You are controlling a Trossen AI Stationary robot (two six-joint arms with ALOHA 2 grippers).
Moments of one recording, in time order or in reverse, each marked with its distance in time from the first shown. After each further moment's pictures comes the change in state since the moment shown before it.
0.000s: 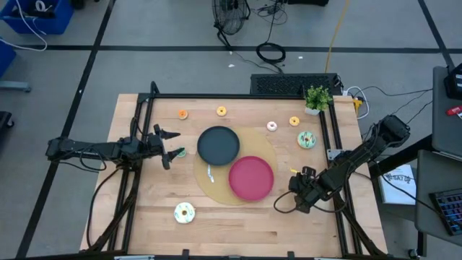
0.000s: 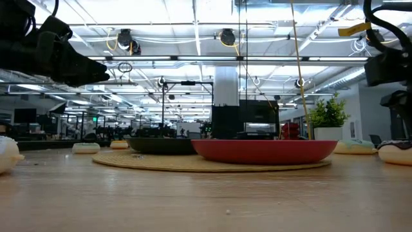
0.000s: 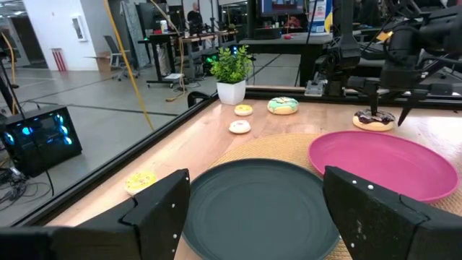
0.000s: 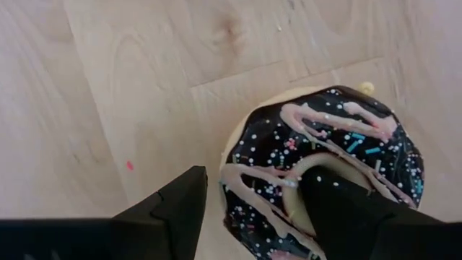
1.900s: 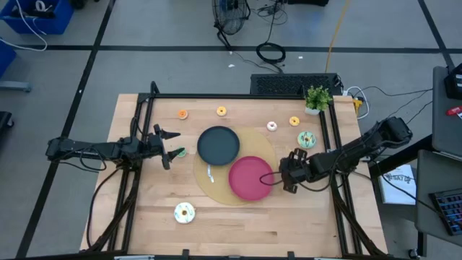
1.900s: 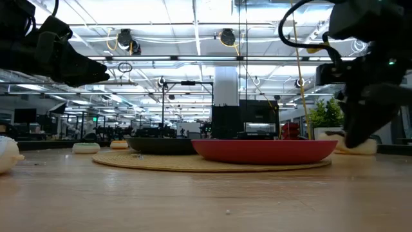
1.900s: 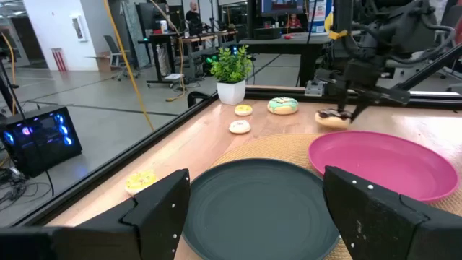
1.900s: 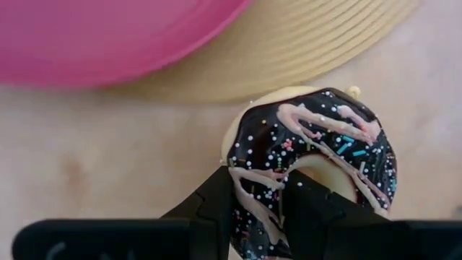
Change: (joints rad) left arm 0.000 0.000 0.000 0.000 0.000 0.000; right arm -0.336 -0.009 0.000 0.042 0.196 -0.349
